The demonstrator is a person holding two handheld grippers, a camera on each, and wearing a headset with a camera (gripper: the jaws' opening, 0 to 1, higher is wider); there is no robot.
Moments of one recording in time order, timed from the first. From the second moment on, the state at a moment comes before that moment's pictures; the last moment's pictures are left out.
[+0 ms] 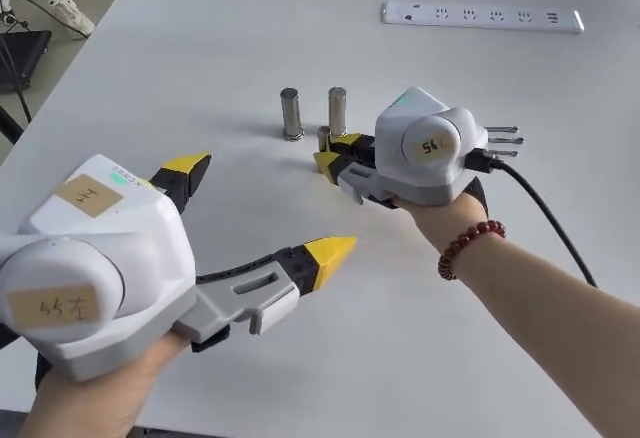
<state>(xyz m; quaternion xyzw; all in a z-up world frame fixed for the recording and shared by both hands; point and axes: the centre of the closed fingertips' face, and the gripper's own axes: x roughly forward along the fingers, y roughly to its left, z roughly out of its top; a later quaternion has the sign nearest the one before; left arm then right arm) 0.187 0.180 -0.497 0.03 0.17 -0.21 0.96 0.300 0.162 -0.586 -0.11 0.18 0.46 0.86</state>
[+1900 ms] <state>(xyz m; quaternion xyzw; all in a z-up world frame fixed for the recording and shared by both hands) 0.184 0.159 -0.494 0.05 0.18 -0.24 0.95 0.269 0.088 -0.589 -0.12 0.20 0.41 0.88</state>
